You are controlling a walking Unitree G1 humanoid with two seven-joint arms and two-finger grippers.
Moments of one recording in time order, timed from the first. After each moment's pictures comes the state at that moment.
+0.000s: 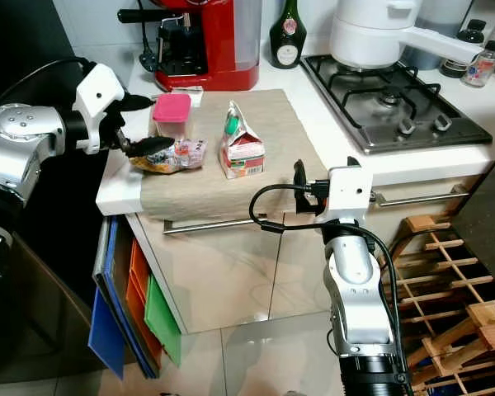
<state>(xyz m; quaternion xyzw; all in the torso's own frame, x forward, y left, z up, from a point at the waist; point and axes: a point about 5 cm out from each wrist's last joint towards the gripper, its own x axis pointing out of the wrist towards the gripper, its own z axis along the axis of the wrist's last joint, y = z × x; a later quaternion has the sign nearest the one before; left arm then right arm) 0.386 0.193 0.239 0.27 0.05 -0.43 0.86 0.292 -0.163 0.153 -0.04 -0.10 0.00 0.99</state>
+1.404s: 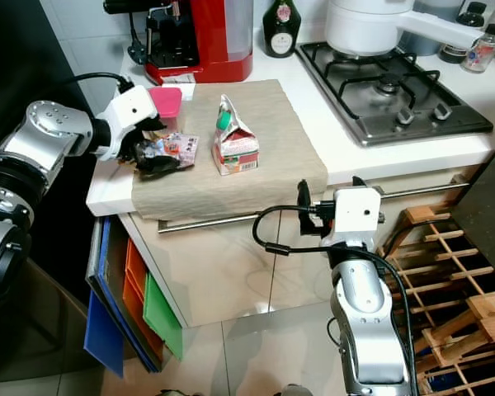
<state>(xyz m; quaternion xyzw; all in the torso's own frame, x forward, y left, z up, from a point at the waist) 0.401 0.175 0.227 0.33 0.15 -0.42 0.83 0.260 -0.166 0.145 -0.05 -0.06 0.00 1.00</state>
